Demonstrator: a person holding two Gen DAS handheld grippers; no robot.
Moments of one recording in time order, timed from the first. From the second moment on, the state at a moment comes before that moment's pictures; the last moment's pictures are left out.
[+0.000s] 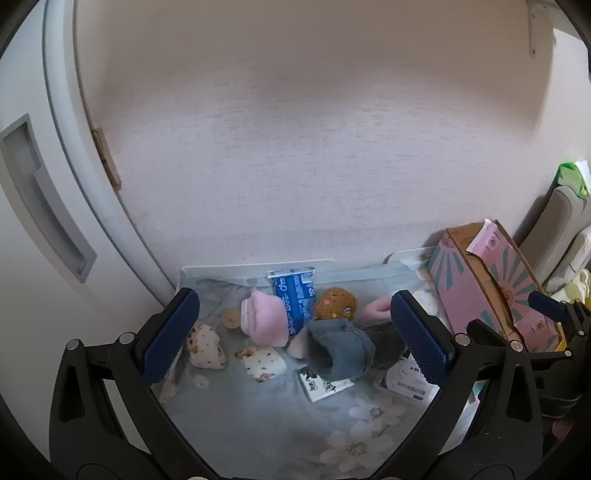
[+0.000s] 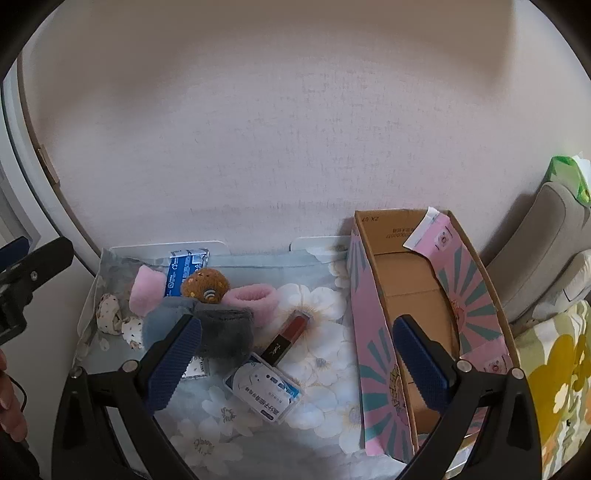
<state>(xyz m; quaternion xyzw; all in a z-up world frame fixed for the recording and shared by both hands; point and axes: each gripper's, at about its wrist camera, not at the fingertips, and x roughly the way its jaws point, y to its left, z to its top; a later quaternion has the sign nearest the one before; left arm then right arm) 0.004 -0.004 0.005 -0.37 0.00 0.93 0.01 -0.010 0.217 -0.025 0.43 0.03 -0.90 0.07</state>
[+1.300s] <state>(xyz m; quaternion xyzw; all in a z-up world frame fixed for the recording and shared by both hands) 0.030 -0.054 -0.020 -0.40 -0.04 0.91 0.01 -0.003 0.221 -0.024 0.42 0.03 -0.89 0.16</state>
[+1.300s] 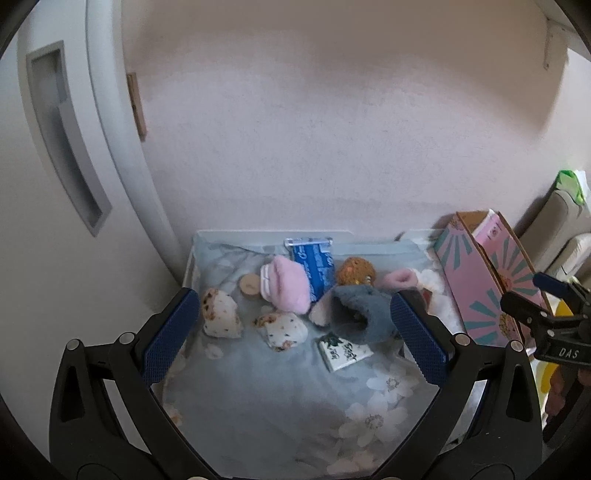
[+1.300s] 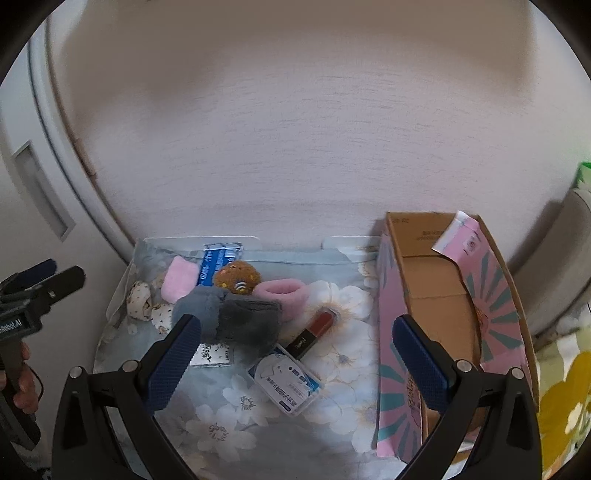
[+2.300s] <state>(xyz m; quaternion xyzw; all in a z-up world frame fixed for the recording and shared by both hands) -0.083 -0.053 -0.168 -0.46 0.01 0.88 0.04 -0.043 0.133 -0.131 0.39 0.24 -0.80 0.39</state>
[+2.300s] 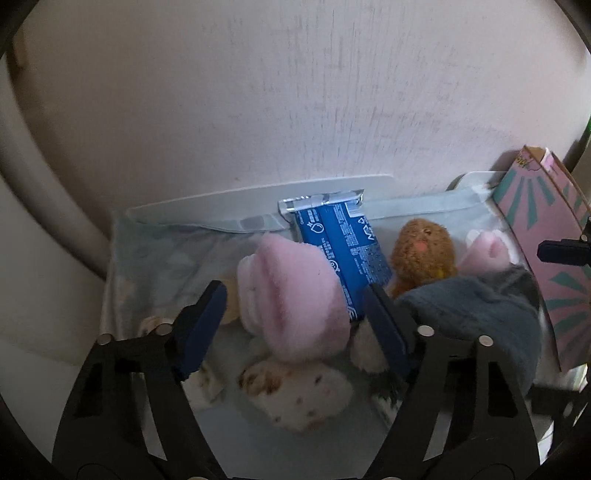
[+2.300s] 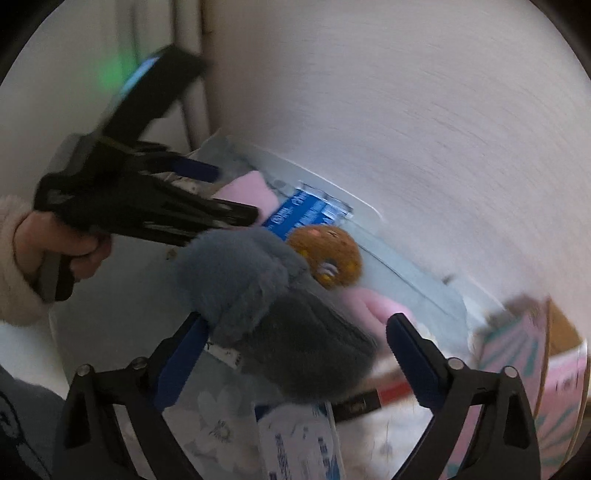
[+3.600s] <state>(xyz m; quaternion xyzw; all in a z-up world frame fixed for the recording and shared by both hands) -0.052 -0.054 -0.061 -0.45 -0.01 0.89 0.10 -0.034 0.154 -0.038 0.45 0.12 -0.80 0.37</state>
